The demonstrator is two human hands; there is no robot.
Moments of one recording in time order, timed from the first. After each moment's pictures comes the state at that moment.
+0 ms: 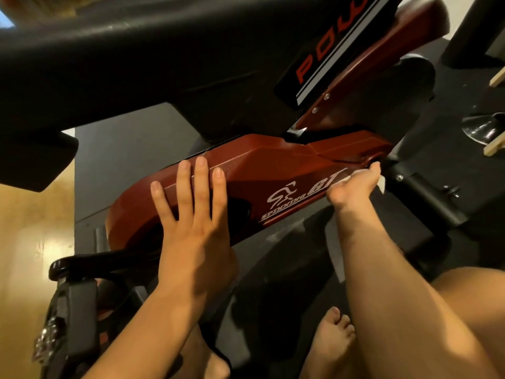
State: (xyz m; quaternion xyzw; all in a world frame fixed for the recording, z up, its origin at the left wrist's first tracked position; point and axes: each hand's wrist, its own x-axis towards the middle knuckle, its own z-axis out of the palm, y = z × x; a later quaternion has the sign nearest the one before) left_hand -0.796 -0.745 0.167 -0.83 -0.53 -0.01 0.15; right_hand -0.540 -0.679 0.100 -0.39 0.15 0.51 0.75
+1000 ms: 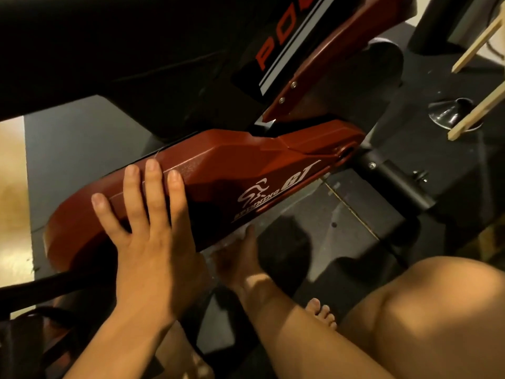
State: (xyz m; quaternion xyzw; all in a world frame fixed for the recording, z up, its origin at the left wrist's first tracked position) left_hand -0.789 -0.743 0.165 -0.82 -0.55 -0.05 0.12; right_hand -0.705 -0.734 0.016 -0.39 0.16 0.72 0.55
